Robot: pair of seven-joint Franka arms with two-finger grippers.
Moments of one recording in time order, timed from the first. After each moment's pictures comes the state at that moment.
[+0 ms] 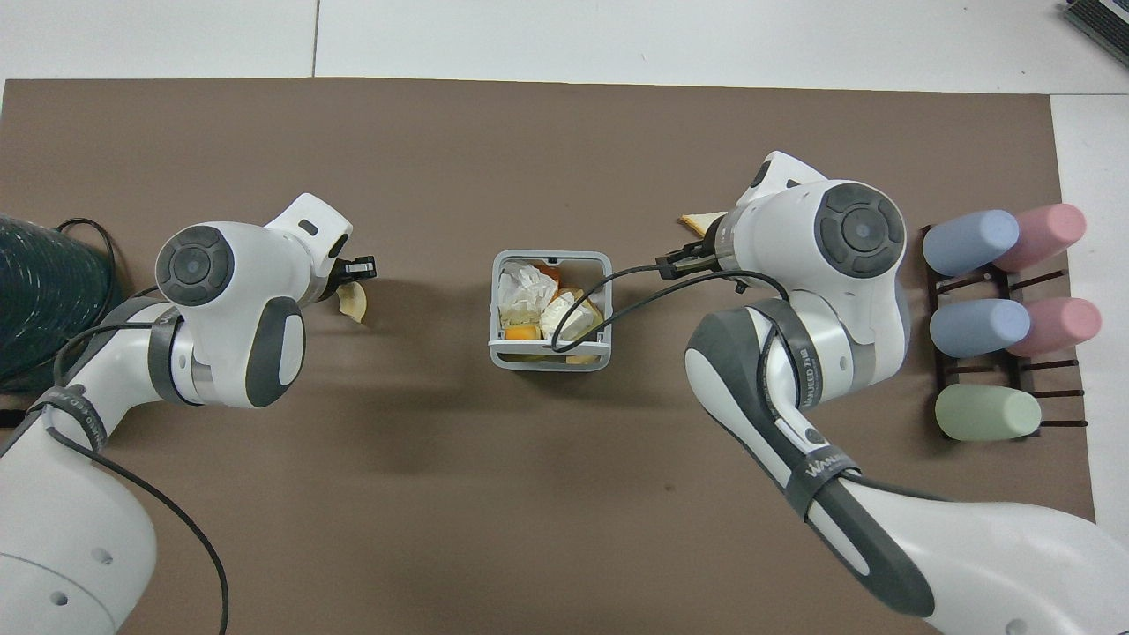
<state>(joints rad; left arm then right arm) -0.31 0.33 0.07 -2.05 -0.10 2.60 -0.23 0.28 0.31 0.02 -1.87 0.04 2.43 -0.12</state>
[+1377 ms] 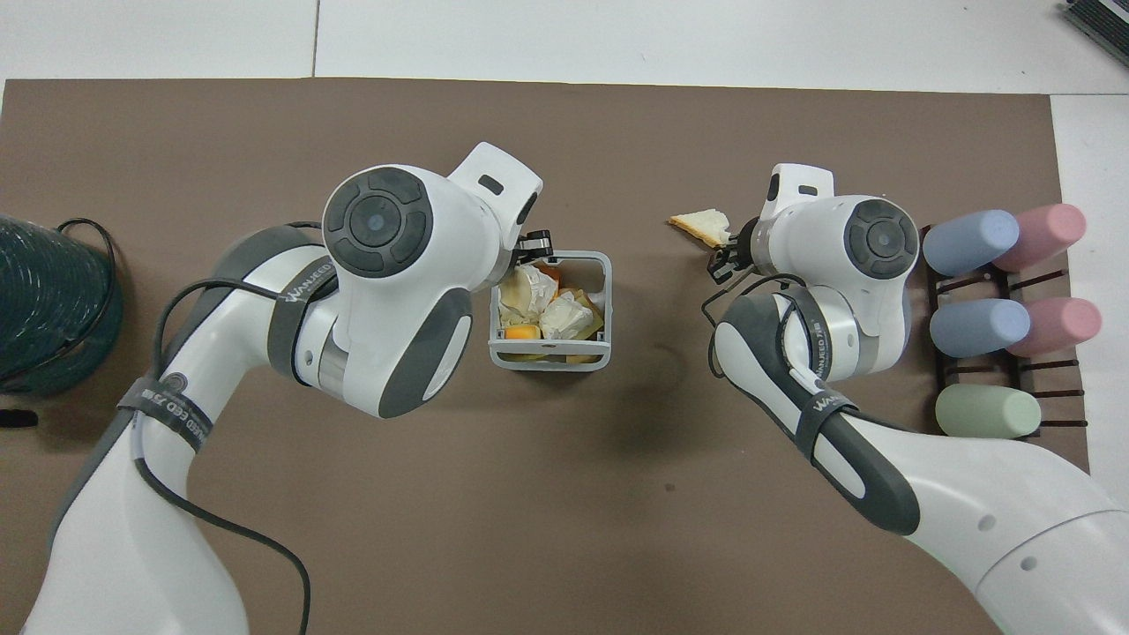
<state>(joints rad) -0.62 0.30 0.05 -1.67 -0.10 2.22 -0.62 0.20 0.41 0.03 -1.90 0.06 2.57 -0.43</state>
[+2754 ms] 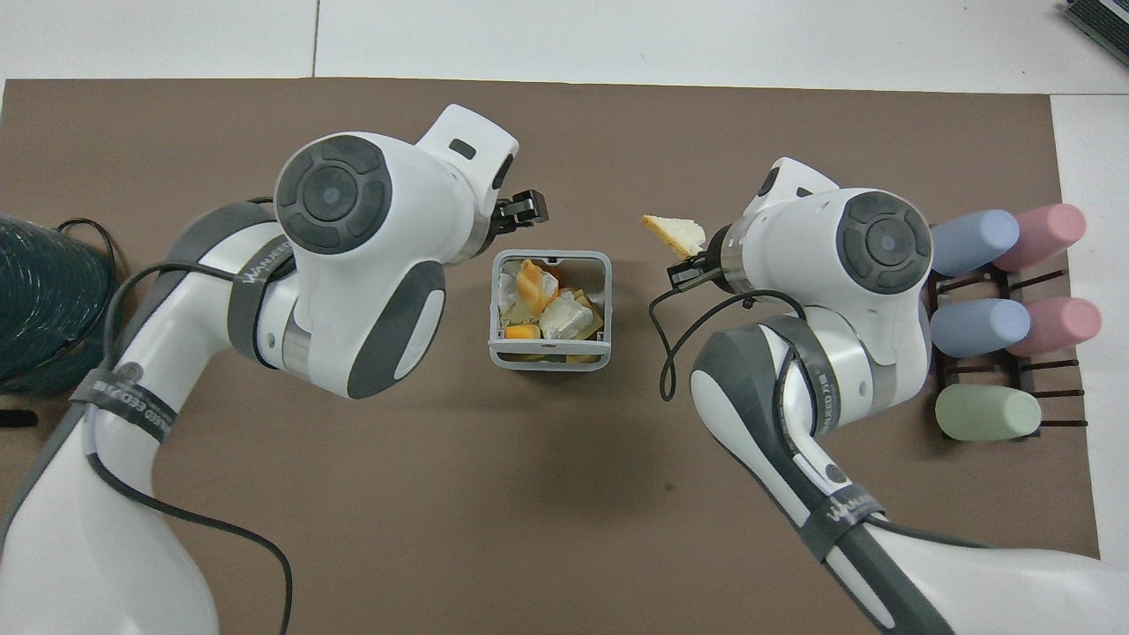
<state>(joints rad) -0.58 0.30 0.08 -1.60 -0.09 2.20 -0.63 0.31 0.22 0.04 -1.89 0.07 2.35 -0.01</state>
